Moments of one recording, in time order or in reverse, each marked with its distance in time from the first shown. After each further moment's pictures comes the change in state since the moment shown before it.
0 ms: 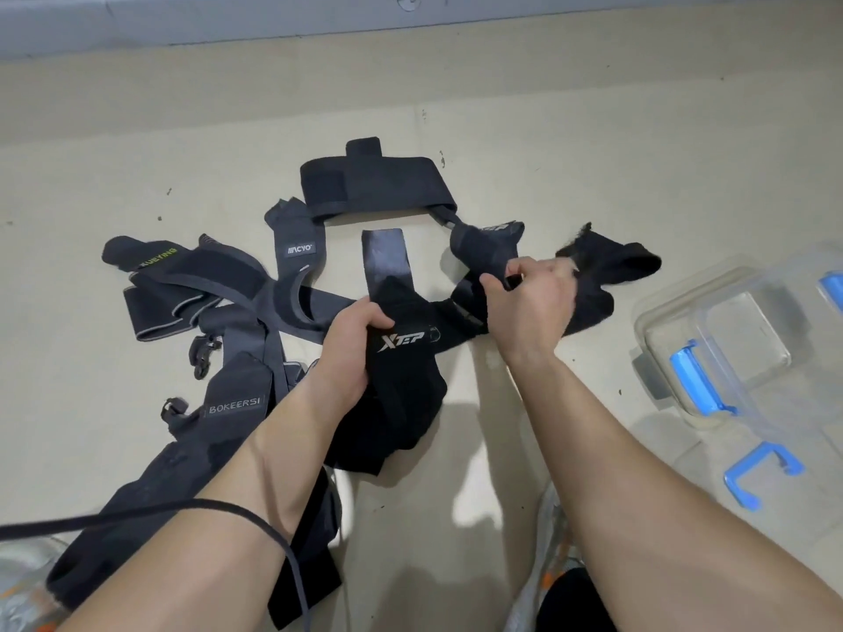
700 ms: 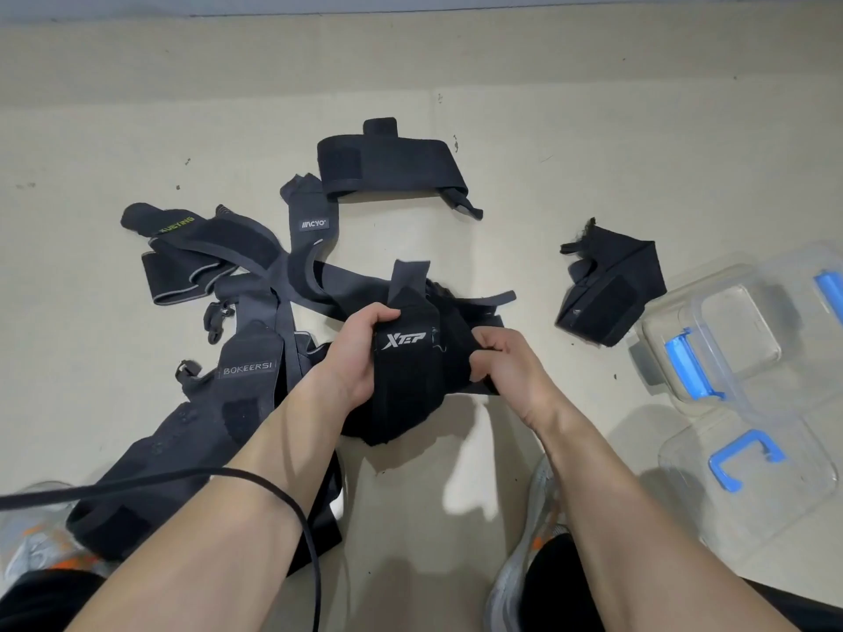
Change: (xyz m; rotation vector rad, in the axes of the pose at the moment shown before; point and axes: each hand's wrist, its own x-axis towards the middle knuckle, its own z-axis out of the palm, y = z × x) left_hand -0.023 -0.021 -0.013 -0.070 -0.038 -0.206; right_hand -0.071 0.023 -0.038 0.521 -0.865 0.115
